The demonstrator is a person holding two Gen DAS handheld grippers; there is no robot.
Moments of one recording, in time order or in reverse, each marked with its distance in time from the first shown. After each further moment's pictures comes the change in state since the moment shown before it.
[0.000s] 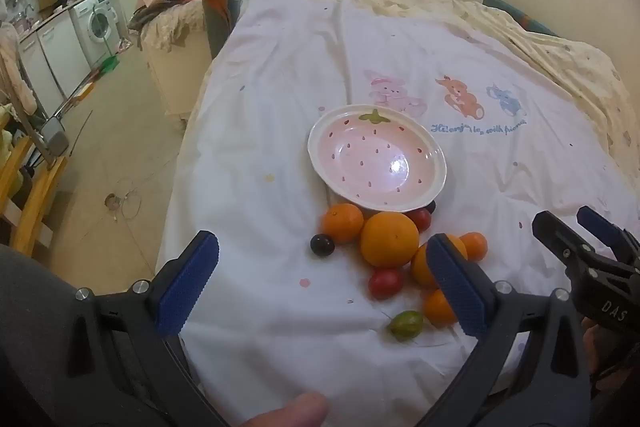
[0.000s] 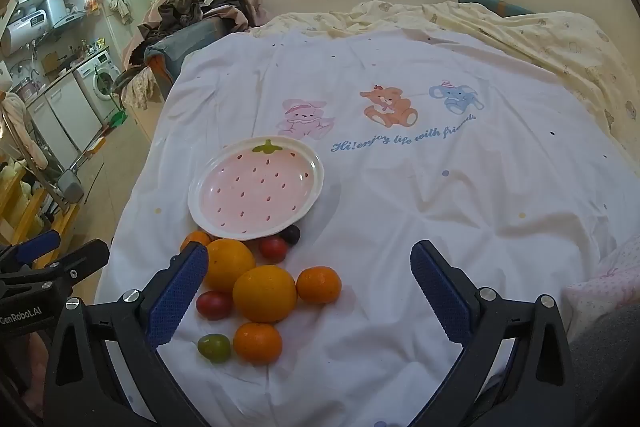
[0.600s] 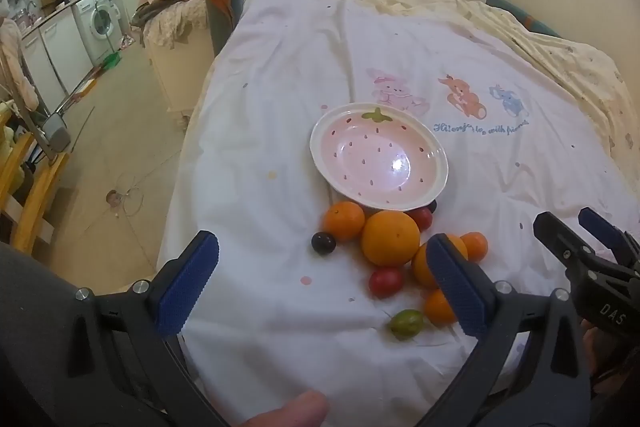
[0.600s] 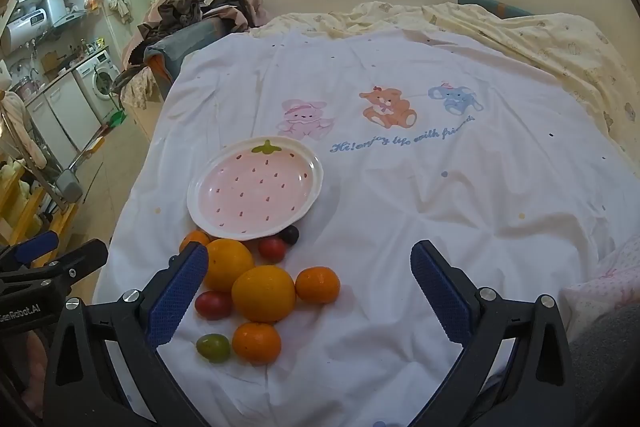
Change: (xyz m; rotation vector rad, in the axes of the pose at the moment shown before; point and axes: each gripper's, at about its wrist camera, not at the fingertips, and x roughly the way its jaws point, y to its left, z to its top) left arm 0.000 0.001 0.000 -0.008 0.008 0.008; right arm -0.001 0.001 0.000 0.001 -0.008 -0.002
